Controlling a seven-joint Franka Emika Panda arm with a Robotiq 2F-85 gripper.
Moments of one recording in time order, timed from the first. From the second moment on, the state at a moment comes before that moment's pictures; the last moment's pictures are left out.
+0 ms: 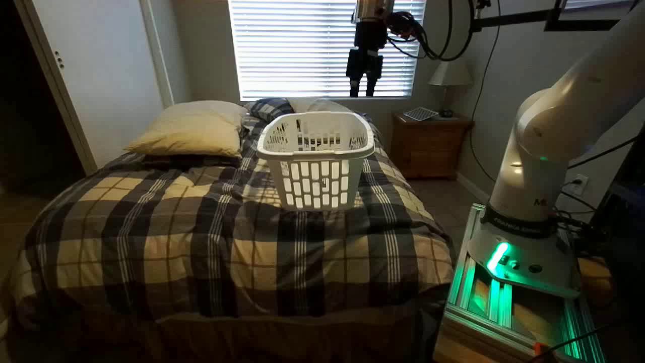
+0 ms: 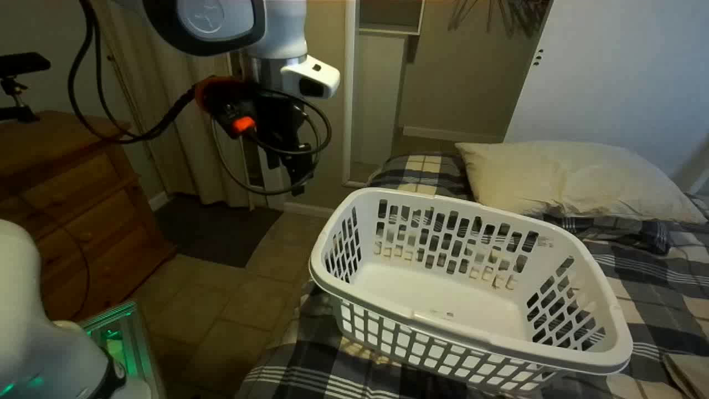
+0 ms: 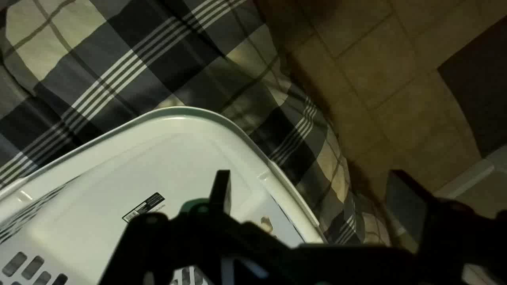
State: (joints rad) arm -0.01 -0.54 -0.04 -2.41 0.07 1.91 -0.01
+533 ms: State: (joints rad) arm -0.01 -0.54 -0.04 -2.41 0.06 1.92 -0.01
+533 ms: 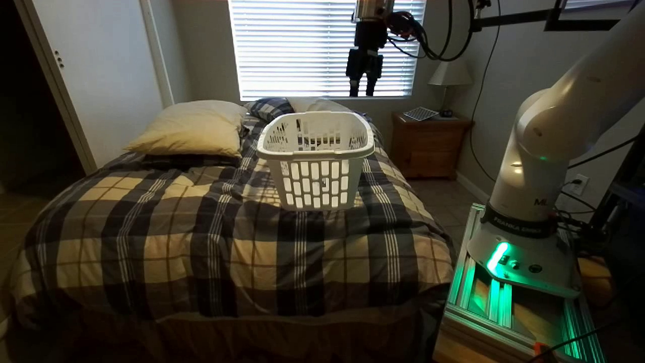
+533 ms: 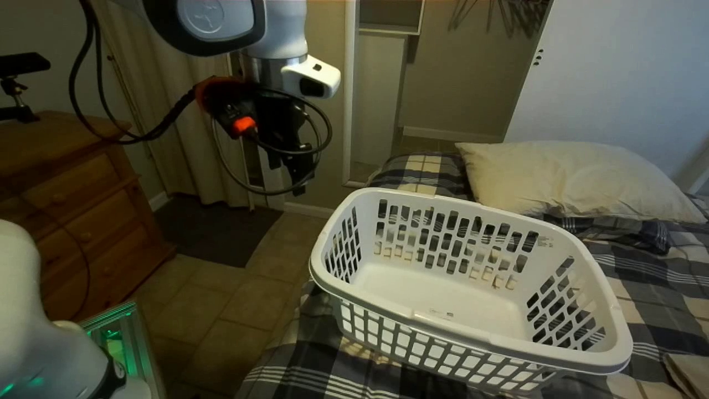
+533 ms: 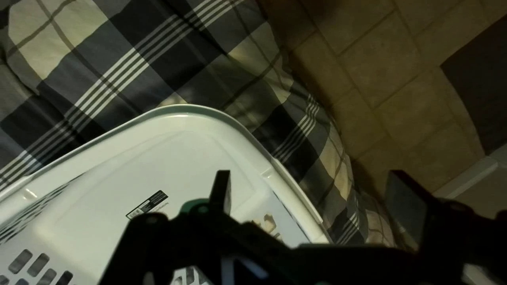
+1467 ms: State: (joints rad) arm -0.28 -0.04 -0.12 -2.25 -0.27 2.40 0.43
